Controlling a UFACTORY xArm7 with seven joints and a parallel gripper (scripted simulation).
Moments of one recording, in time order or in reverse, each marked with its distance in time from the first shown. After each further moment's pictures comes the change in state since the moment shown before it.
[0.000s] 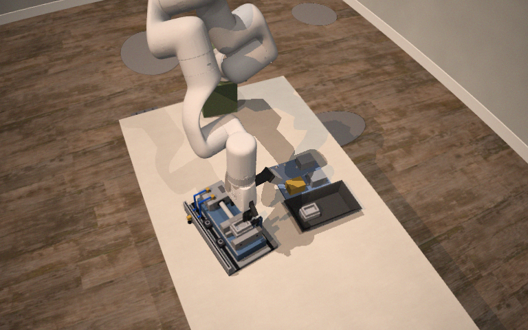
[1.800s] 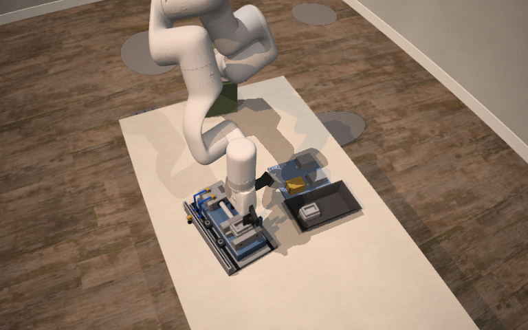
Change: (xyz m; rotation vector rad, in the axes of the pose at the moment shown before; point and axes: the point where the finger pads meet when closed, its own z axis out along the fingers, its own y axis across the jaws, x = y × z) arm 0.000 0.000 0.020 0.001 0.001 0.000
